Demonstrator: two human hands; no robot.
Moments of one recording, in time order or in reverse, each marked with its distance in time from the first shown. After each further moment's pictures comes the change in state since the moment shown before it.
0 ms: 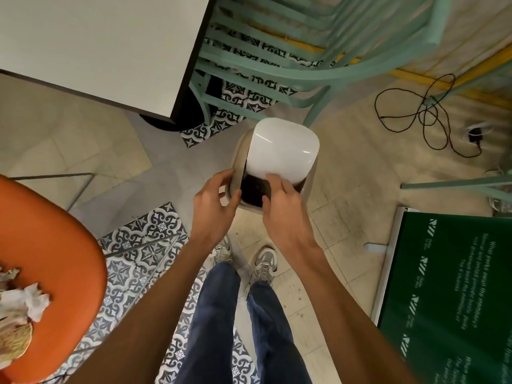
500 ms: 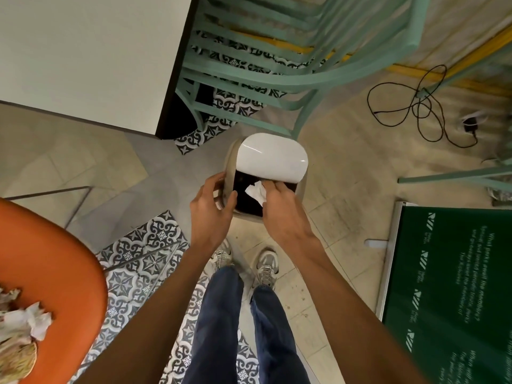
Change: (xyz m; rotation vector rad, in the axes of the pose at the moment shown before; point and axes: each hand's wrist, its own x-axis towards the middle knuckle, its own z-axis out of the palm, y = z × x) left_hand 0.016 0.001 0.015 0.020 0.050 -0.034; right_hand 0.026 0.021 0.001 -0.044 -0.111 0.039
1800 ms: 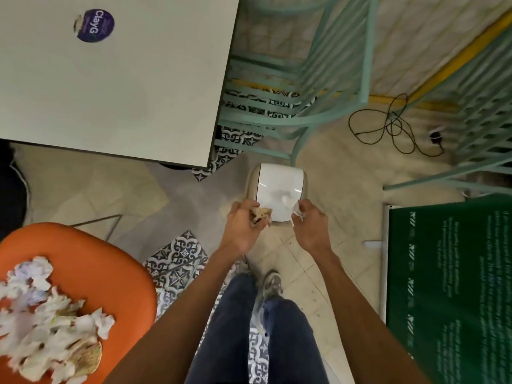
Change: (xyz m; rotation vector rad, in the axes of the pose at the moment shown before) left_hand -0.028 0.085 -0.091 0.067 -0.430 -0.120; right_hand -0.078 -0.032 -0.062 0.407 0.156 0.349
